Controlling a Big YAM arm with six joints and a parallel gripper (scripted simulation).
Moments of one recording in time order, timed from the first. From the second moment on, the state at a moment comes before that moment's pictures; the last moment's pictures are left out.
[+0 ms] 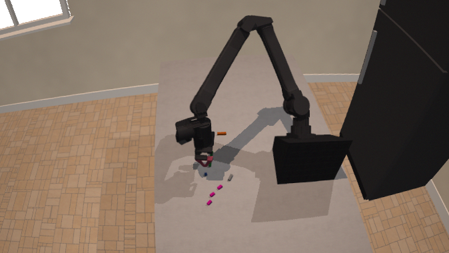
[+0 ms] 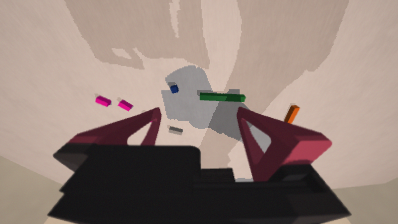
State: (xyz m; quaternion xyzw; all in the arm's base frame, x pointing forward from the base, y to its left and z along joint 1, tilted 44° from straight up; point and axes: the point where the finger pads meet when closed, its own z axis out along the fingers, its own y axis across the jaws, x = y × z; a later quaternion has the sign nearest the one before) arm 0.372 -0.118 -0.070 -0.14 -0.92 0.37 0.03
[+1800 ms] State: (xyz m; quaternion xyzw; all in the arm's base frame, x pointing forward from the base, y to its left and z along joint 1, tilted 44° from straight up) arm 0.382 -0.088 -0.099 -0.04 -0.93 0.37 0.07
